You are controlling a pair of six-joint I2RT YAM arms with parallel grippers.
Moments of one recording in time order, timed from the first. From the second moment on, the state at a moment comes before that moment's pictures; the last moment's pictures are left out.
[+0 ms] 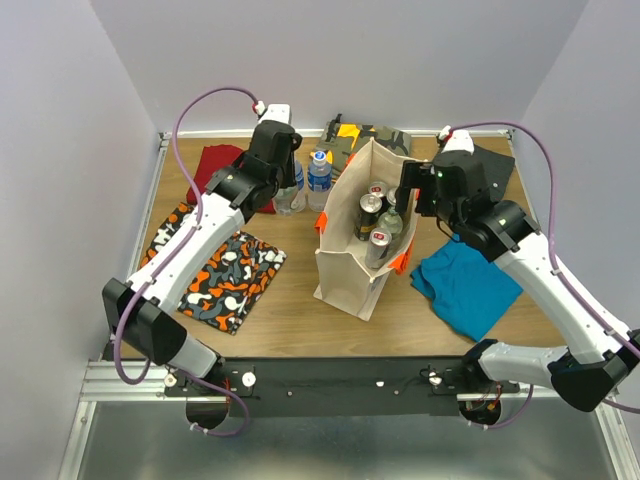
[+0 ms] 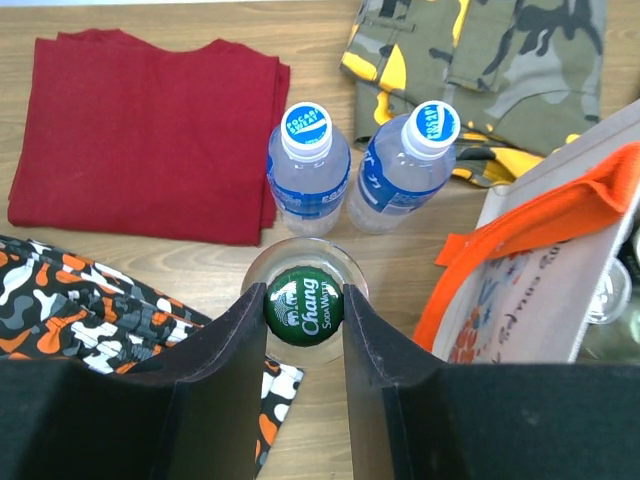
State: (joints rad) left arm -0.56 1.48 1.57 -0.63 -0.38 -0.32; right arm 0.59 1.20 1.34 -0.71 0.40 0.38
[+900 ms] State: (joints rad) left arm -0.49 1.70 1.46 -0.46 -0.37 -0.33; right arm 0.59 1.21 1.47 -0.73 0.37 0.34
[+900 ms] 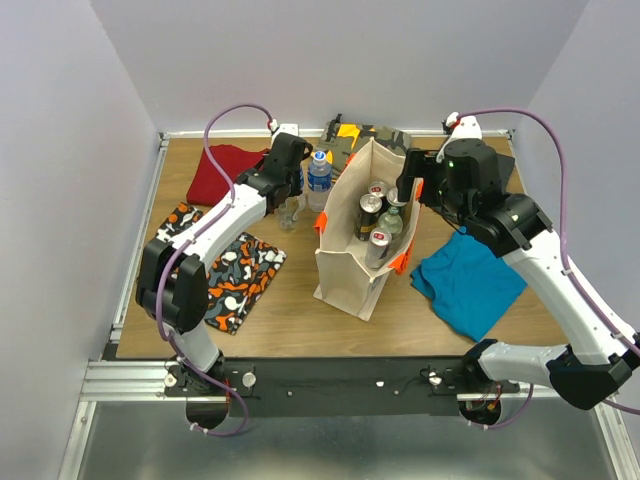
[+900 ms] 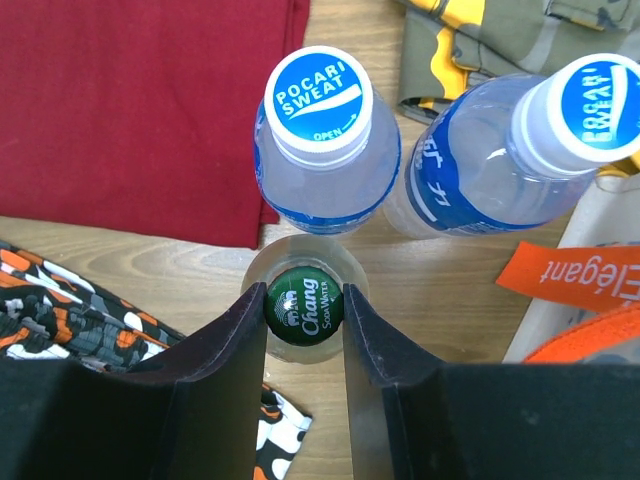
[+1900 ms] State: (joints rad) left arm -0.47 1.73 1.43 -0.39 -0.35 -0.37; right arm 0.59 1.26 1.47 -0.73 0.36 0.34
